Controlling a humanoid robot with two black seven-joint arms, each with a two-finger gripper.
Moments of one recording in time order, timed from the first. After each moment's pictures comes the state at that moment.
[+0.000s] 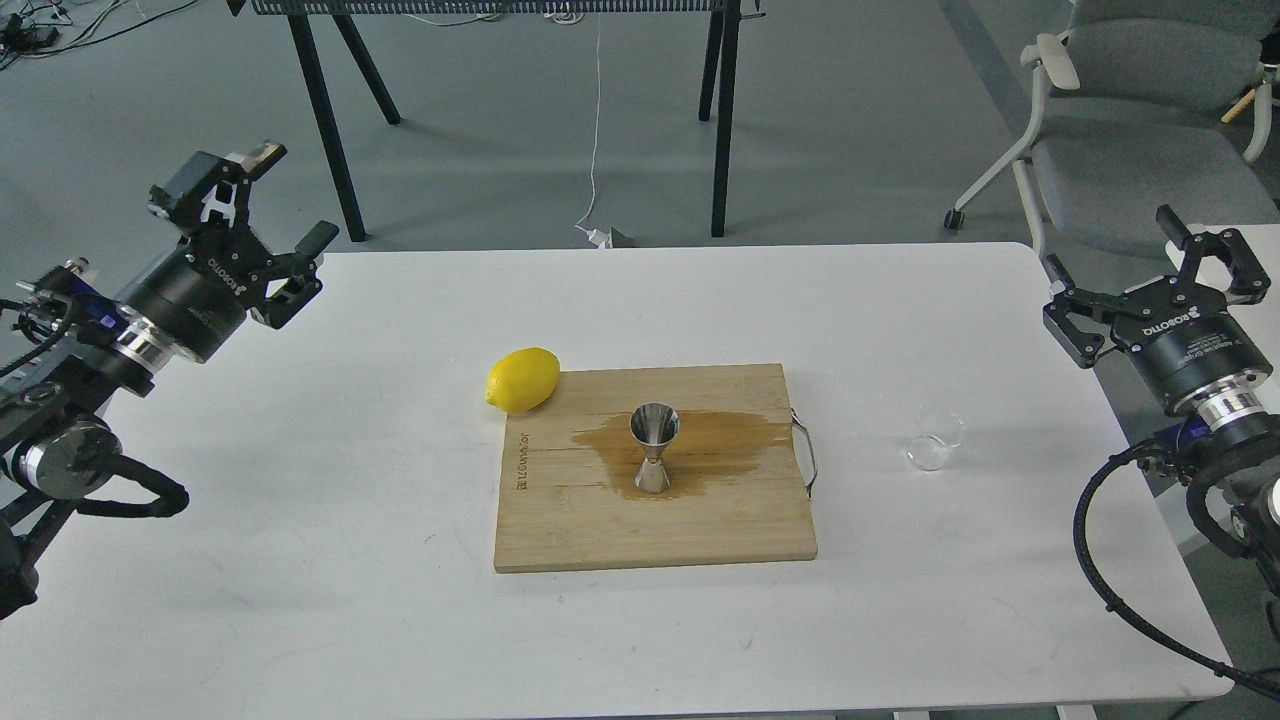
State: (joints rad) left arm -0.50 0.61 -0.88 -0.92 0.45 -0.49 -0.49; right arm 0.26 -0.50 1.29 1.00 0.41 0.49 -0.16
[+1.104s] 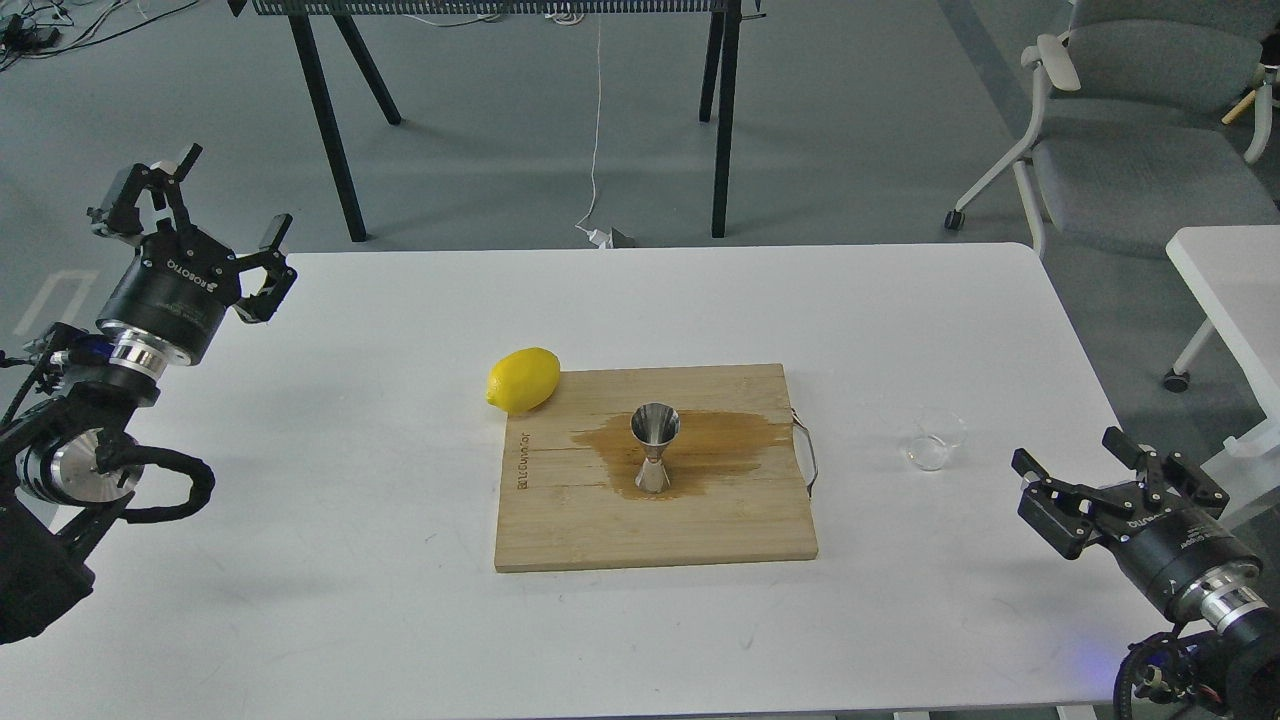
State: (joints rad) left arm -0.51 0.53 -0.88 -0.82 0.15 -0.49 -0.49; right arm -0.26 -0.57 1.34 1.47 0.76 0.12 -0.17
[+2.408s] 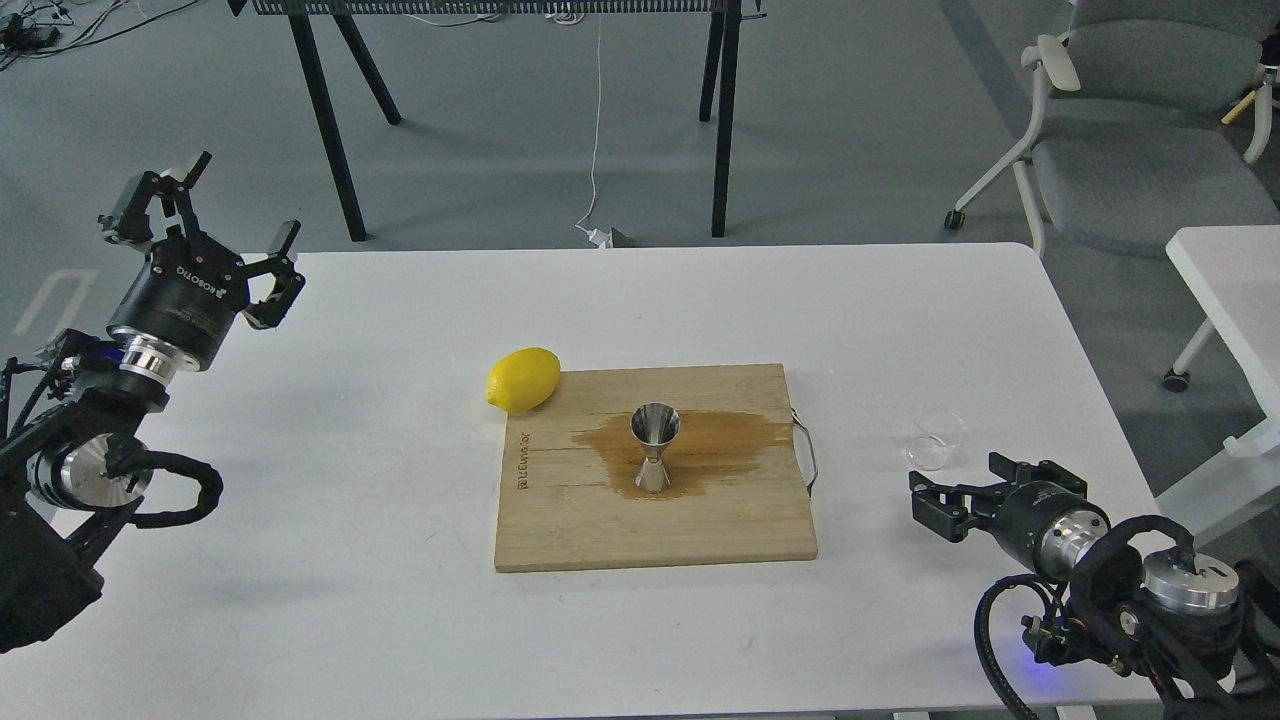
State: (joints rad) left arm -0.50 0.52 -0.88 -0.82 0.15 -0.49 -0.49; right arm 0.03 -0.33 1.28 1.29 0.54 -0.35 -0.15
